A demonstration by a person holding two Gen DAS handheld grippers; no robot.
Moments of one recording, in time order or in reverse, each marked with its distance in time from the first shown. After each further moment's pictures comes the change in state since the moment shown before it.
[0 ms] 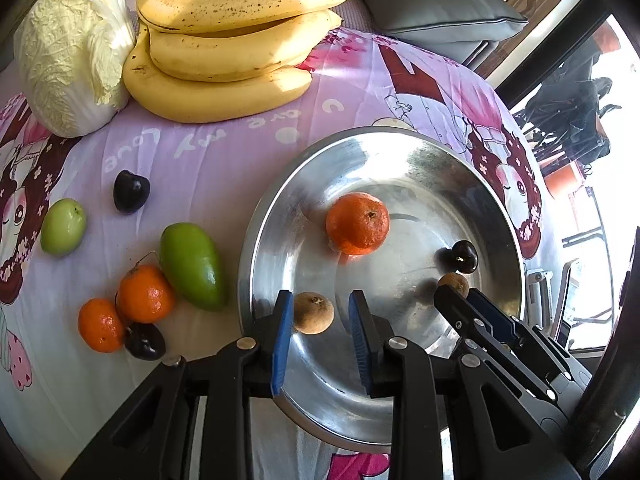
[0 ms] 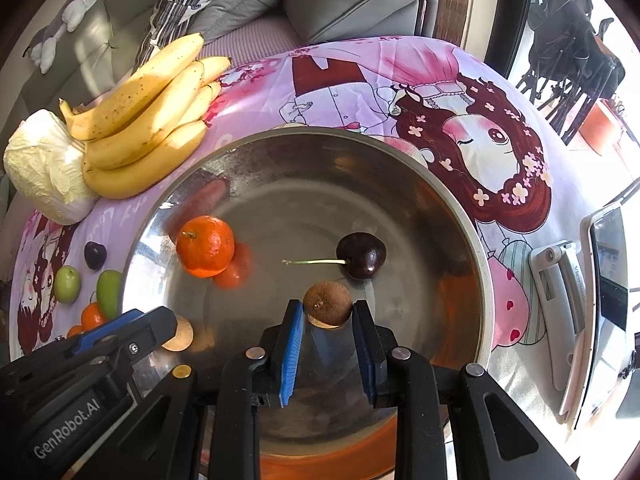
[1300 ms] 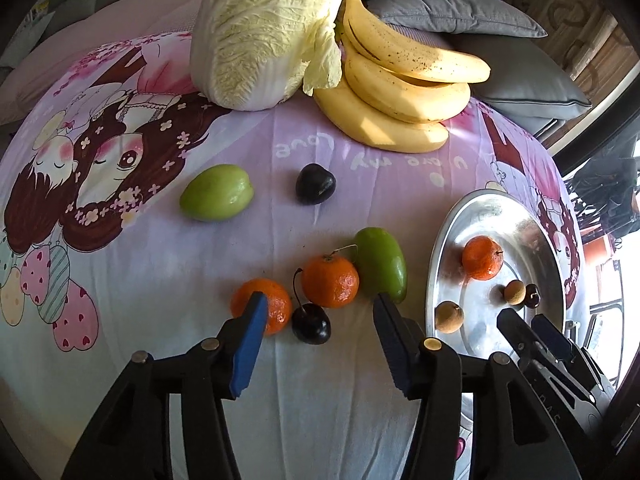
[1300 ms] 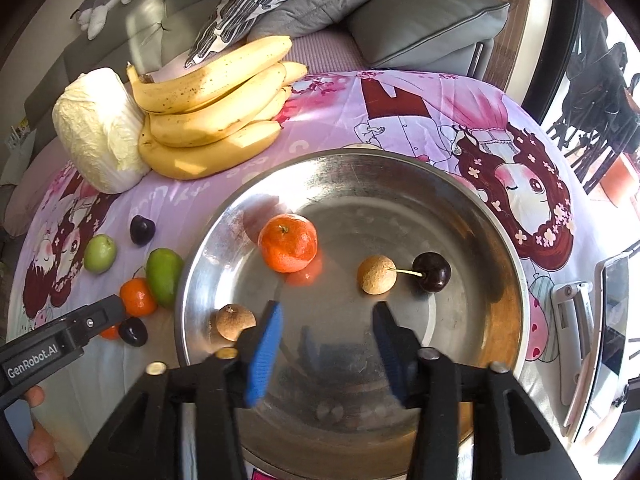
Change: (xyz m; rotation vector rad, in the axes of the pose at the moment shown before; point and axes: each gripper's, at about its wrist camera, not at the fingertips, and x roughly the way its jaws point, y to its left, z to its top) left arm -0.048 0.099 -0.025 -0.213 -0.124 0.115; right arm -0.020 0.046 -0.010 -0.167 -0.078 0.035
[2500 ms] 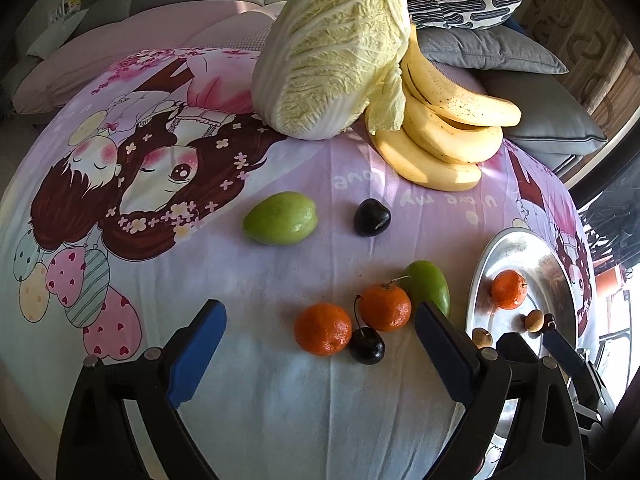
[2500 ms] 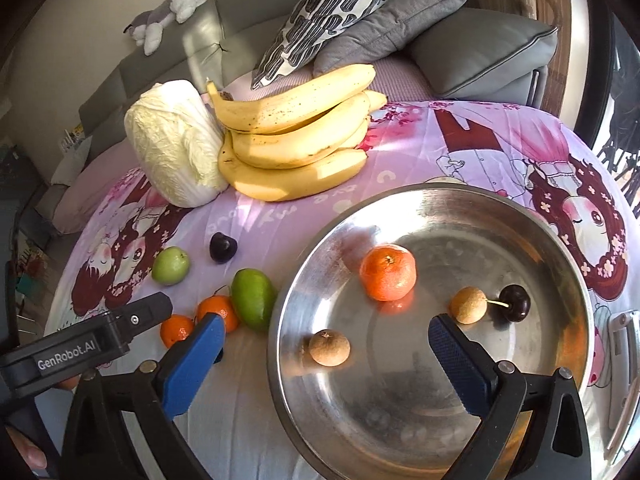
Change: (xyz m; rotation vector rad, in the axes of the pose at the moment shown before) left arm -0.012 0.033 0.006 -0.080 -0.094 0.056; right arm -0.004 0.042 0.000 -0.058 -0.085 0.236
